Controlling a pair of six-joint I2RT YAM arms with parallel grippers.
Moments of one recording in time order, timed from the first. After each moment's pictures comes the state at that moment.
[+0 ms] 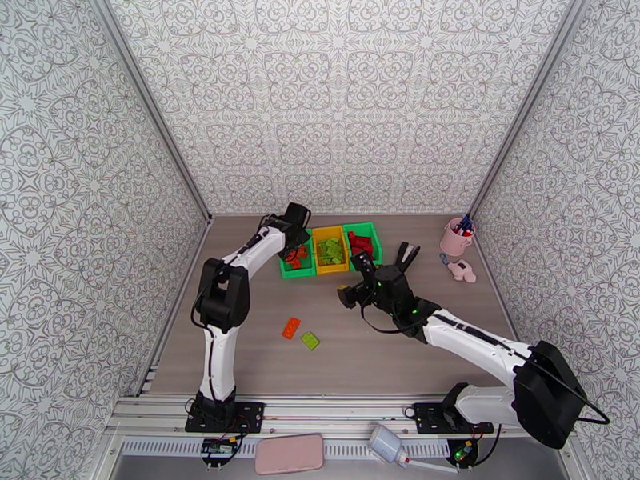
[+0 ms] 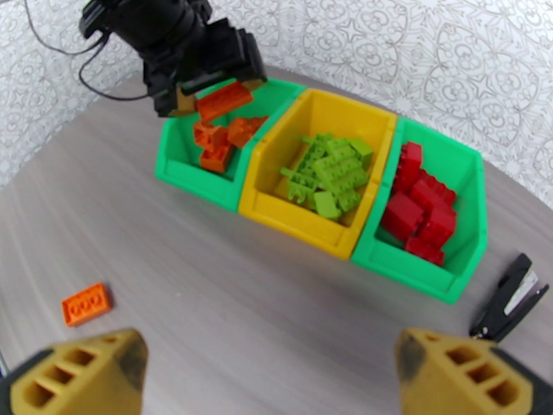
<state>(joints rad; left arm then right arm) -0.35 2.16 1.85 -0.71 -0.27 -1.05 0.70 1.31 0.78 0.07 0.07 0.08</state>
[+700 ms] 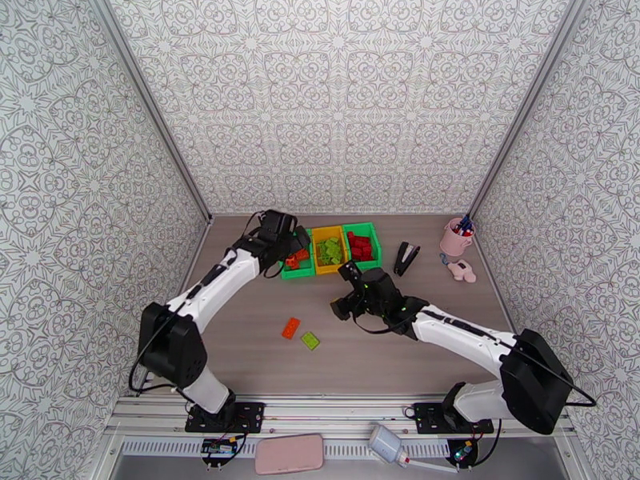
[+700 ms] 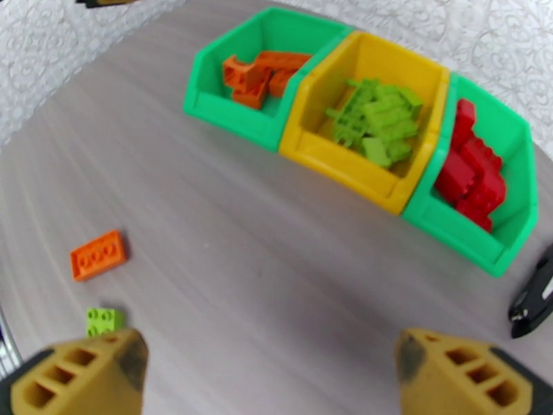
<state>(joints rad) -0.41 1.57 1.31 -0.56 -0.17 -0.79 0.79 1.40 0.85 -0.10 0.01 0.09</state>
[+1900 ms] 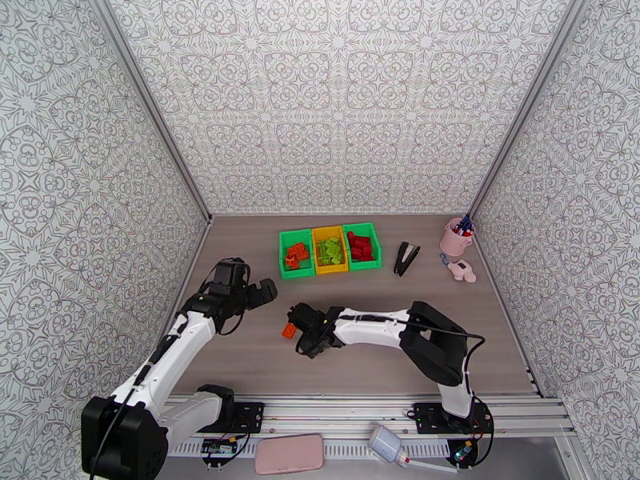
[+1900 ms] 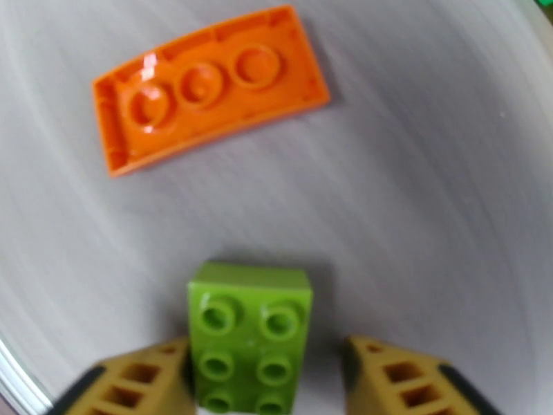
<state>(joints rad) -0.19 1.11 0.81 -0.62 0.02 -0.55 1.10 1.97 1.29 -0.53 0.09 0.28</state>
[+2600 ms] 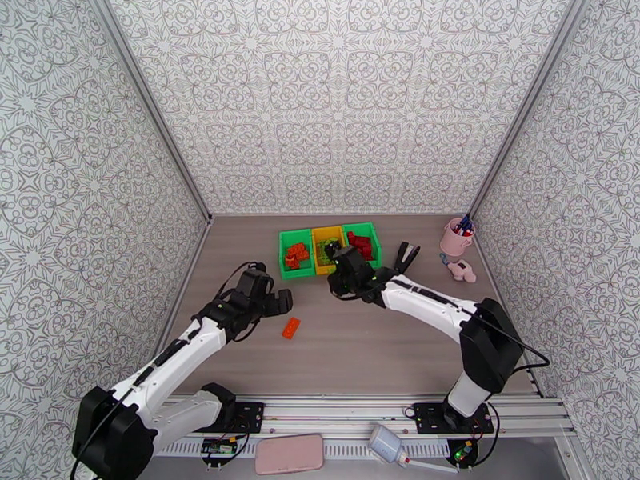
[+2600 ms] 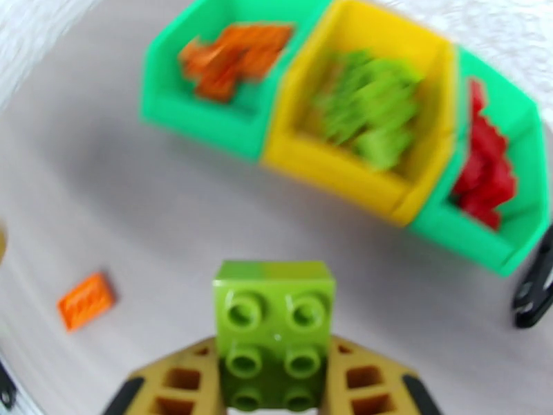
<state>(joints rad) -0.46 1.10 0.76 -0.56 -0.16 -0.53 0.73 1.72 1.31 -0.35 0.17 0.19</state>
